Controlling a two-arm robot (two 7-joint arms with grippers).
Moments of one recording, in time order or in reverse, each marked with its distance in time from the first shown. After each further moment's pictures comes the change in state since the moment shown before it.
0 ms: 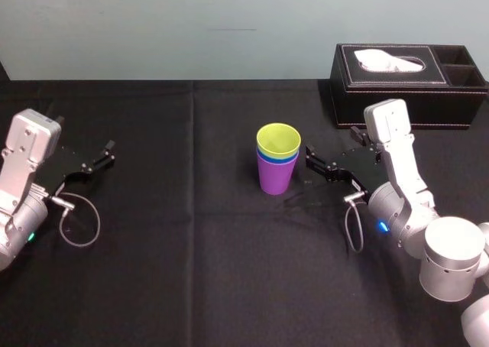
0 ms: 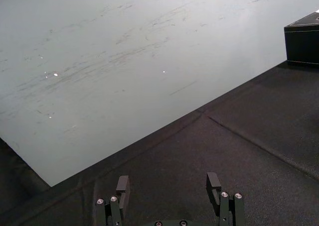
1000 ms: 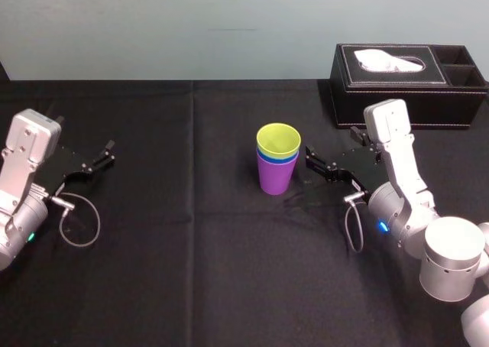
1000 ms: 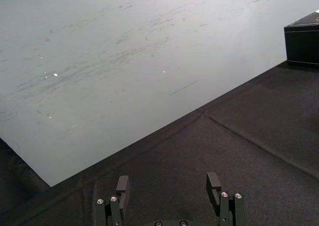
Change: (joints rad) left arm 0.000 0.000 0.000 0.000 0.000 0.000 0.000; right arm 0.000 0.000 0.000 0.000 0.000 0.000 0.000
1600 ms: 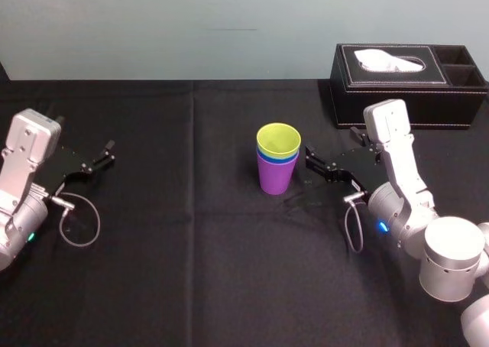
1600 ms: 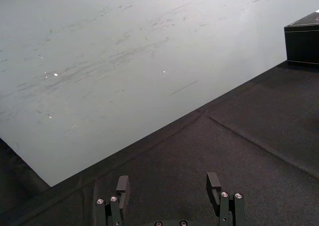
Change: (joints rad) left arm 0.000 0.000 0.000 0.000 0.000 0.000 0.000; right arm 0.001 -0.001 0.000 0.002 0.001 0.002 0.002
